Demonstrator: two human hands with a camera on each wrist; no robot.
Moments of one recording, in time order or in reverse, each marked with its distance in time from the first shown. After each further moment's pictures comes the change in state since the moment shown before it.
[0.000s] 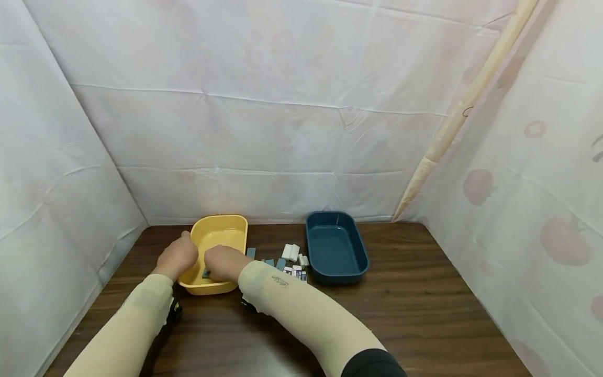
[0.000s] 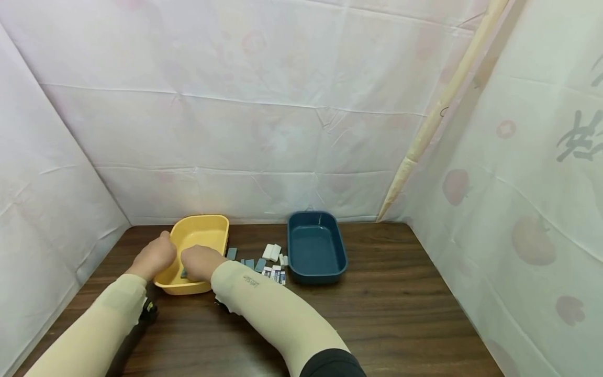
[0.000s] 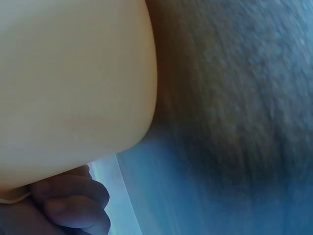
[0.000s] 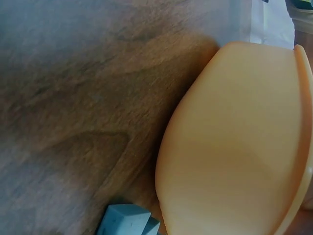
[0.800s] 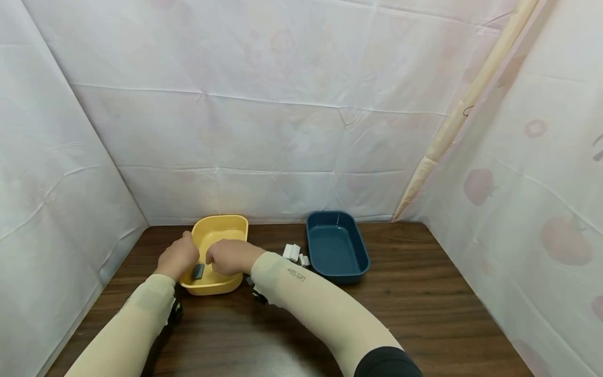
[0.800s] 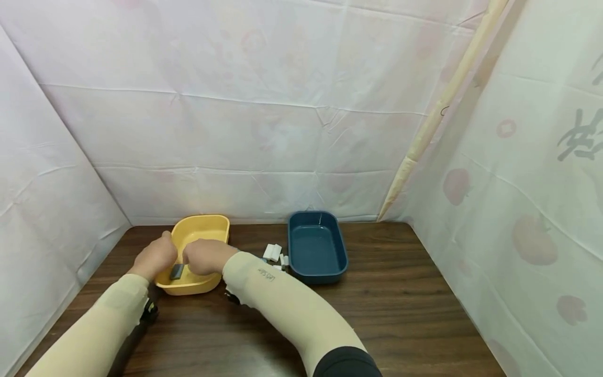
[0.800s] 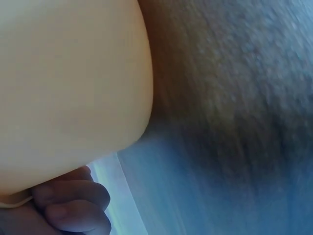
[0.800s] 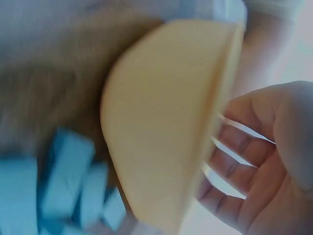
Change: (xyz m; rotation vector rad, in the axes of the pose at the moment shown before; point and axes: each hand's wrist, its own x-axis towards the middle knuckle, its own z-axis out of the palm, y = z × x) left_hand -0.004 0.006 0.000 0.052 0.012 -0.010; right_hand -0.018 0.013 -0.034 0.079 -0.039 -0.036
